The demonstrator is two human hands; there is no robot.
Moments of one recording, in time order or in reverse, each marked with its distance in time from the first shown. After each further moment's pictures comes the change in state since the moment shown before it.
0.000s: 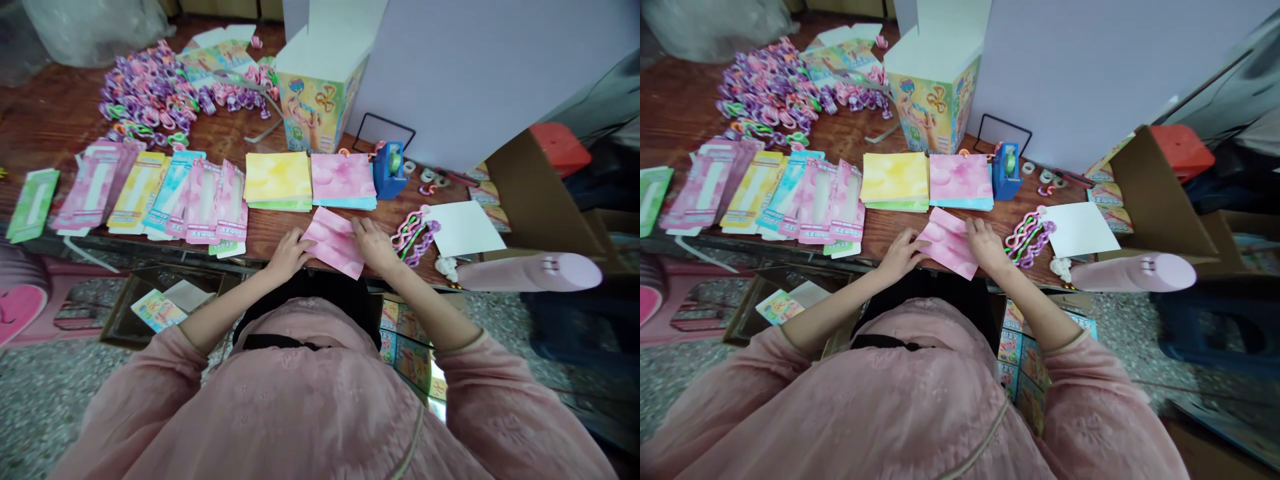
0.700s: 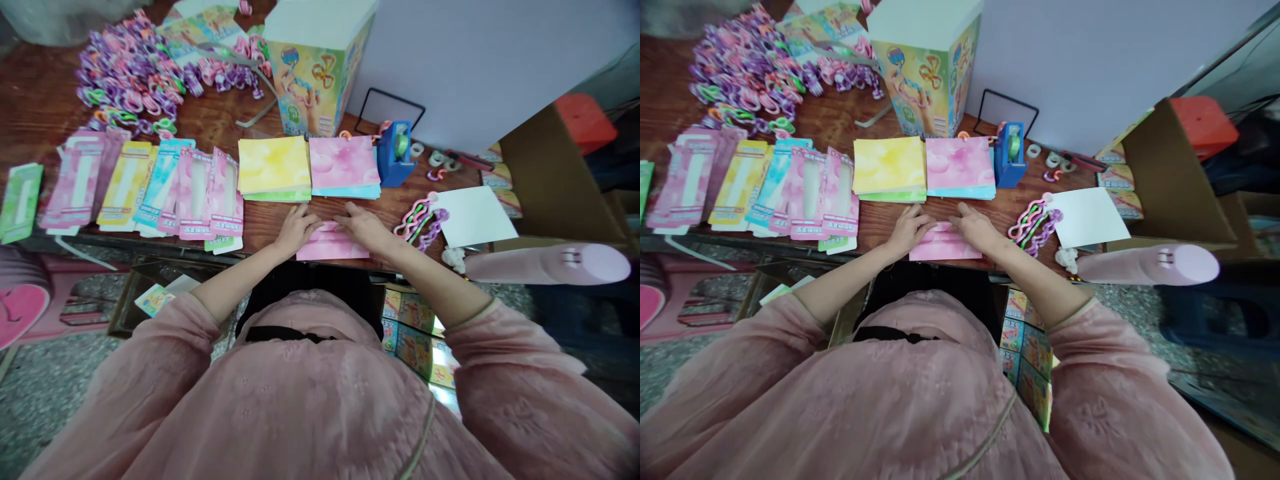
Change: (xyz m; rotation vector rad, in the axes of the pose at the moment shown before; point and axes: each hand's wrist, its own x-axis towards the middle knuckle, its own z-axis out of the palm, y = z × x) left_hand 0.055 -0.002 0.005 0.035 -0.013 -0.060; right_hand 0.034 0.002 0.003 0.128 -0.123 -0.223
